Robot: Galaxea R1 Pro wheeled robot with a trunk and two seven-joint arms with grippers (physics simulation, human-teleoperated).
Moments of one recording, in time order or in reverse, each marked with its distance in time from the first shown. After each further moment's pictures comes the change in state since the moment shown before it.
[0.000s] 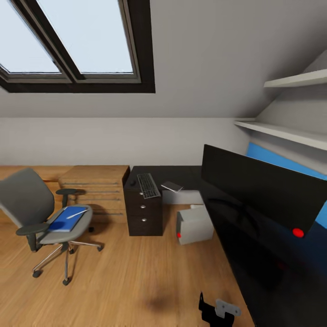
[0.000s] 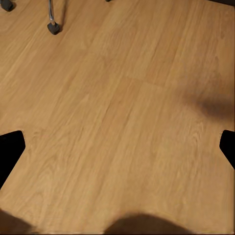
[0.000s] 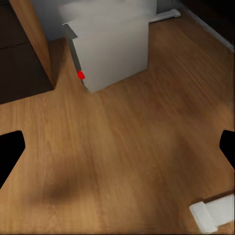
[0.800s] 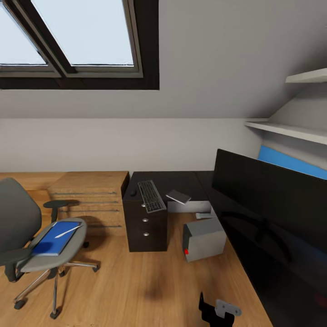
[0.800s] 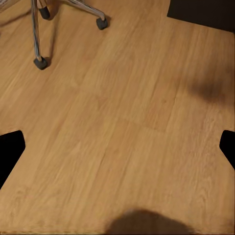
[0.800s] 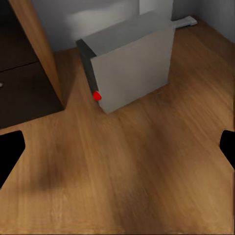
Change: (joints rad) left arm 0.000 0.001 0.000 -0.001 0.000 0.001 0.000; right arm 0.000 0.000 0.000 0.000 -0.002 0.000 -0.002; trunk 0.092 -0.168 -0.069
